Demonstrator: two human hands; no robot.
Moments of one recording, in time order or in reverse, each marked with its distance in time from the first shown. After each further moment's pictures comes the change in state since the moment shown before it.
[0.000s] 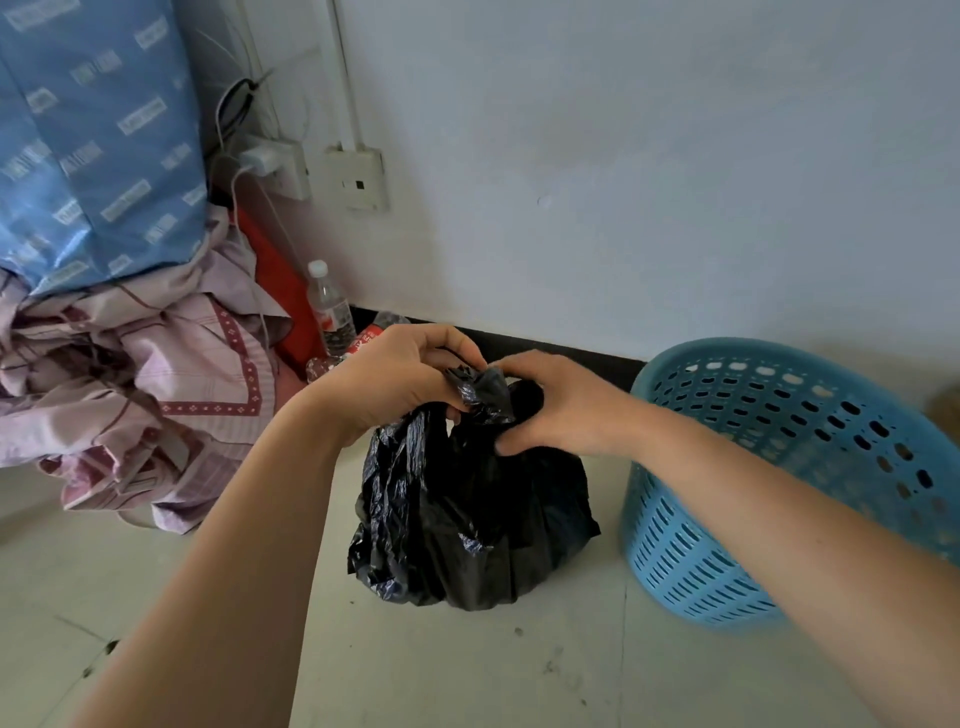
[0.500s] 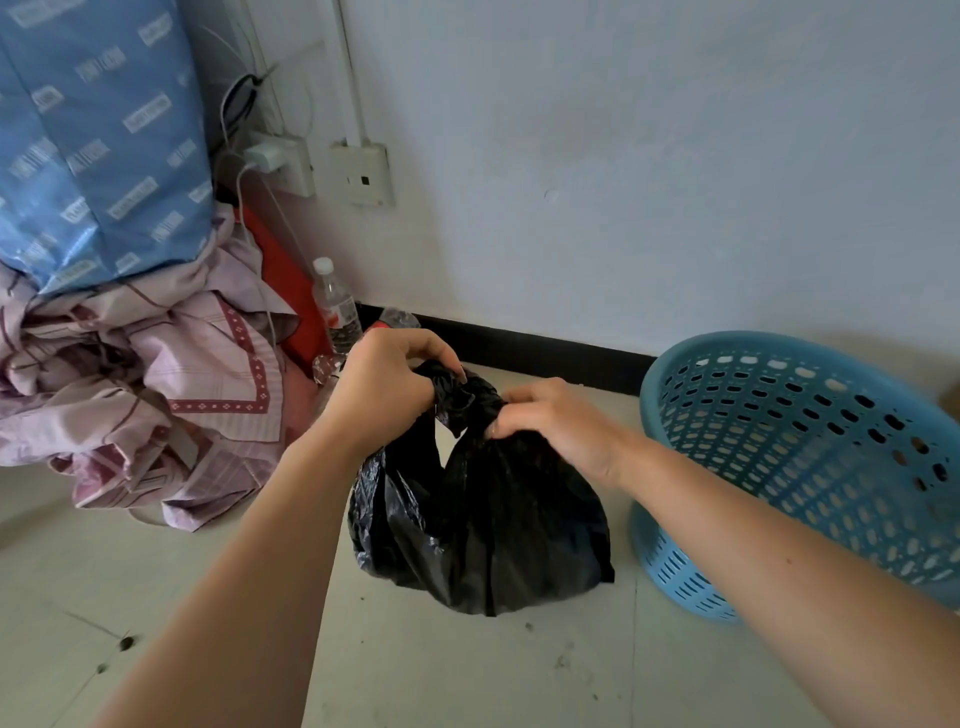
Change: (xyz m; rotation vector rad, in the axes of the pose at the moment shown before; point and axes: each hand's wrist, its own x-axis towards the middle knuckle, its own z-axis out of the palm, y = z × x) left_hand 0.000 -0.029 0.001 0.279 0.396 0.119; right_hand 0.002 0.007 0.031 0.492 -0.020 0.156
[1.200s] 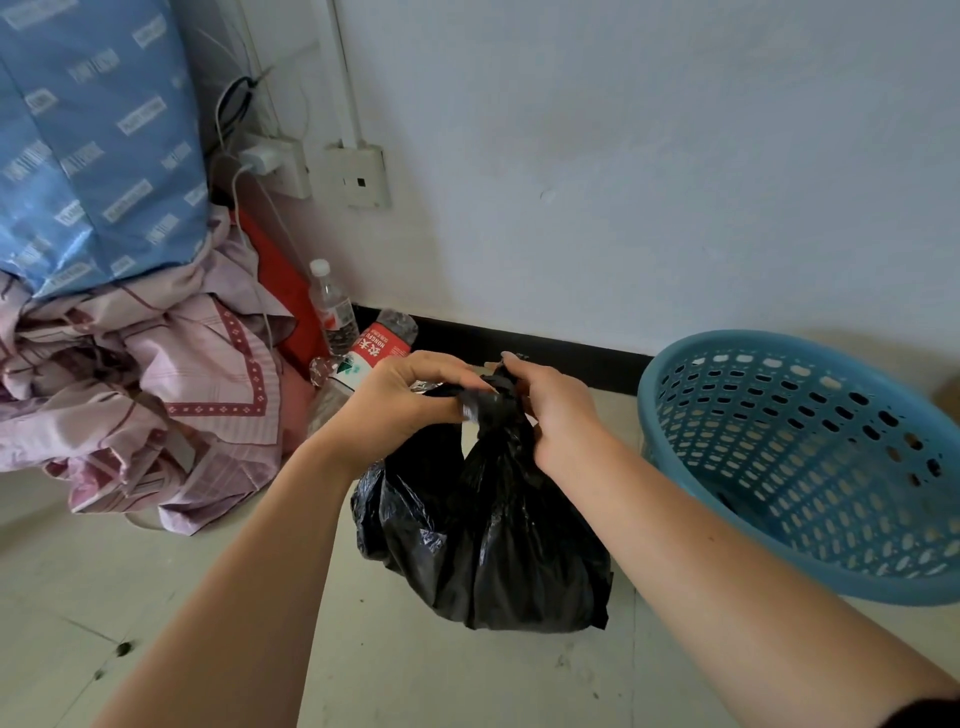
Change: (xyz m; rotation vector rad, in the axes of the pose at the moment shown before) left_hand -0.006 -0.011 0.005 -0.399 -0.280 0.012; right_hand 0.028 -0.009 0.020 0.762 0.554 0.325
